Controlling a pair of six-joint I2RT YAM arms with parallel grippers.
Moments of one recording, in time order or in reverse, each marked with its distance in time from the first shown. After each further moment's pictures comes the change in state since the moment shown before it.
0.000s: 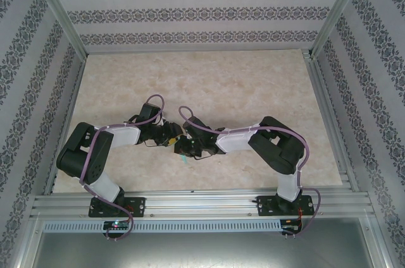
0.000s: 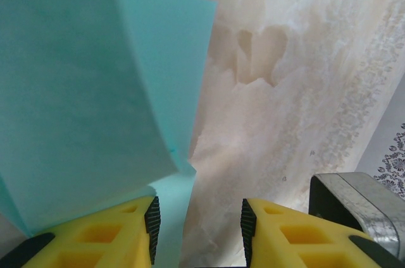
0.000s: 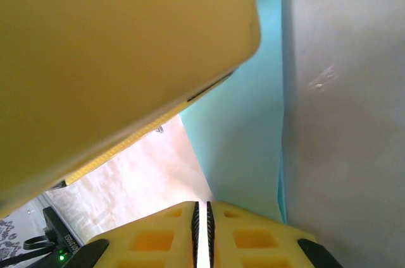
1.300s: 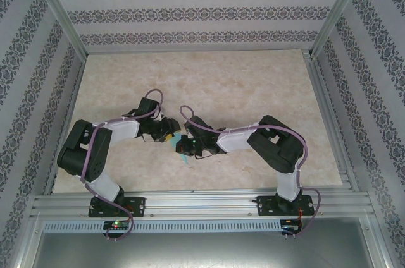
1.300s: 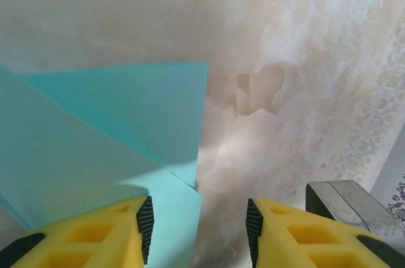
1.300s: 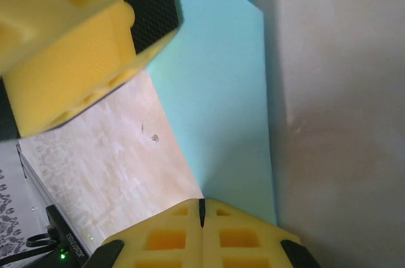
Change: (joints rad) left arm 0.046 0.026 0.098 -0.142 -0.024 0.124; right arm -0.018 0.014 -0.019 0.037 -0.025 -0.021
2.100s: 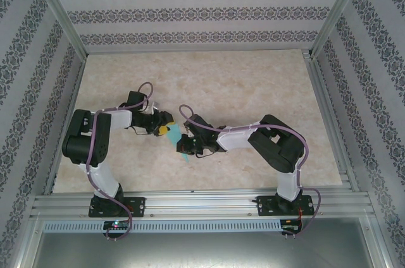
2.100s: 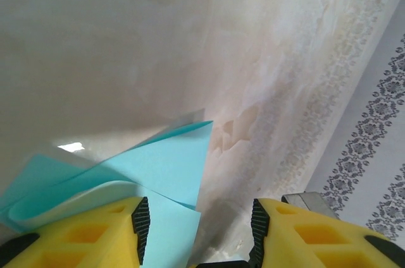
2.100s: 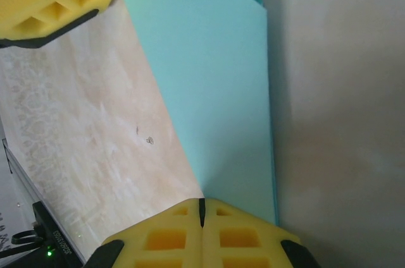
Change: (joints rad) left arm 0.187 0.142 0.103 -0.034 0.264 0.115; right arm -0.011 -0.001 0.021 -0.052 -0.003 -0.063
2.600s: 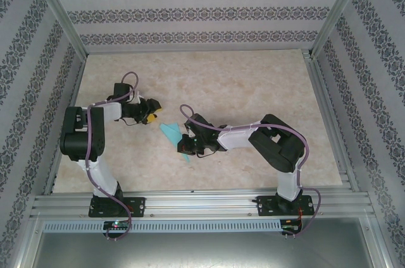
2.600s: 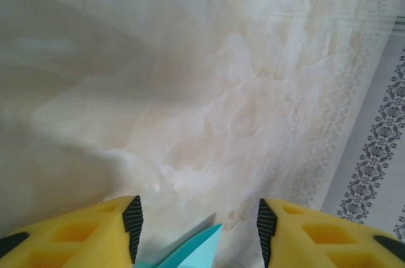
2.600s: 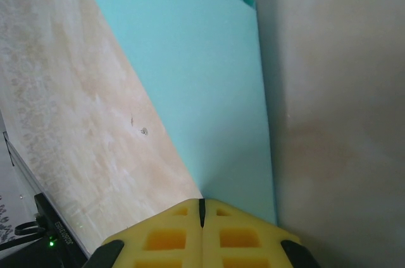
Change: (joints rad) left arm 0.139 0.034 0.104 0.003 -0.064 0.040; right arm -0.010 -0.001 0.002 -0.020 -0.035 -0.008
